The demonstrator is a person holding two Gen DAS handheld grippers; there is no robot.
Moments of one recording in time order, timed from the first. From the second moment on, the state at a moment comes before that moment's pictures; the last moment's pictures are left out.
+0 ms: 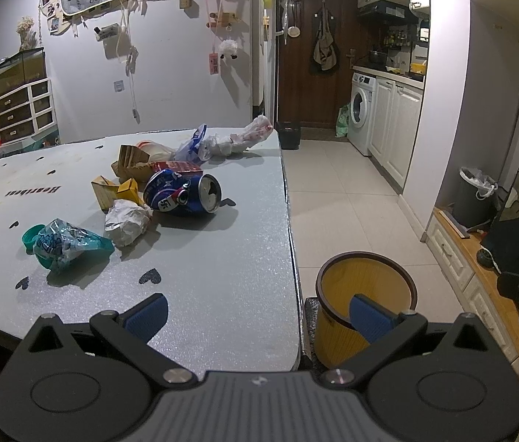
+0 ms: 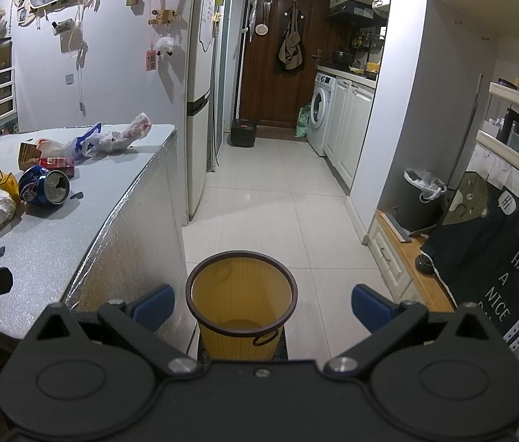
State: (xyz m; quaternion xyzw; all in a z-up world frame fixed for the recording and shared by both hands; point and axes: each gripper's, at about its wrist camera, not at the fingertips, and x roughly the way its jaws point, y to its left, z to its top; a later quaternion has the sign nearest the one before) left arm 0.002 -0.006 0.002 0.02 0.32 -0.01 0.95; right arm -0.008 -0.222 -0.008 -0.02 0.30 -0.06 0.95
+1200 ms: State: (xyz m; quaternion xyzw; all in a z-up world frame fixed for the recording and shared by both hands) left arm 0.039 0.173 -0.010 -0.05 0.27 0.15 0.95; right arm 0.080 -0.087 -0.001 -0.02 0.21 0.18 0.96
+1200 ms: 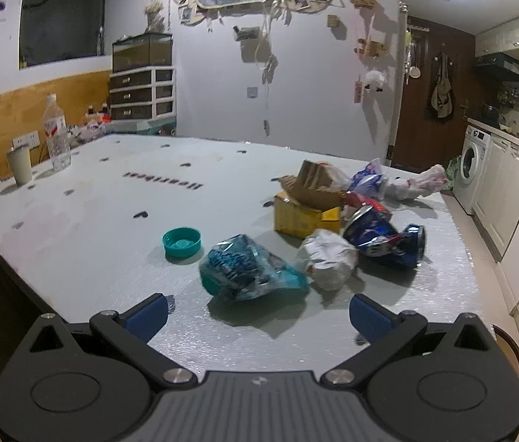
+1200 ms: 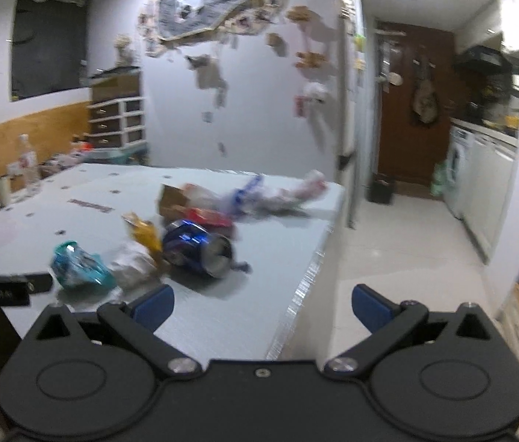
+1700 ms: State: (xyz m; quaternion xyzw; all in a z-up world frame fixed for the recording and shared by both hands) left arm 0.066 0.230 -0.037 -0.09 0.32 0.16 0.93; right arm 0.178 0.029 -0.031 0.04 0.27 0.33 0.90
